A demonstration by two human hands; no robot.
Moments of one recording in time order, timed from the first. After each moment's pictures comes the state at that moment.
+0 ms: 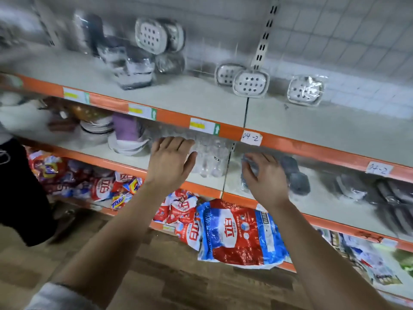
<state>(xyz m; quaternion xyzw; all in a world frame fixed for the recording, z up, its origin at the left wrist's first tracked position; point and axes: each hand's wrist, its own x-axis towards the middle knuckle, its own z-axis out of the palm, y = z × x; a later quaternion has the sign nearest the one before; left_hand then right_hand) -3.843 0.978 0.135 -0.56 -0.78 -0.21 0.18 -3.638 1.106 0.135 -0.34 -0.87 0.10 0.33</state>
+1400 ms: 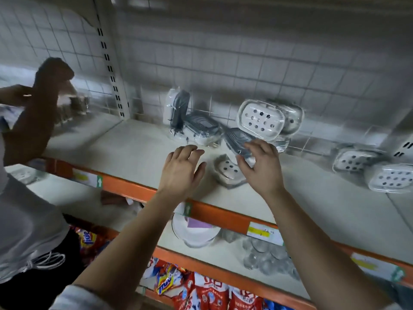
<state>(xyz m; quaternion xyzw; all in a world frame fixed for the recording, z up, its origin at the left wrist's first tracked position) -4.290 1.031 0.173 -0.53 -0.79 -0.25 0.15 -4.131 1.181 0.188 -0.31 -0.88 0.09 0.35</state>
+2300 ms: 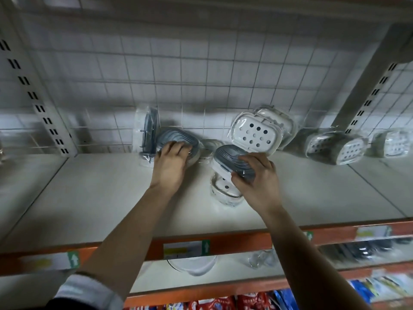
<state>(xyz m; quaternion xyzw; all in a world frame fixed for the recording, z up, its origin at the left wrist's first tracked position) -4.405 1.130 0.171 -0.64 -0.73 -0.21 0.09 -4.173 1.145 0.184 -0.48 -0.77 0.09 0.42</state>
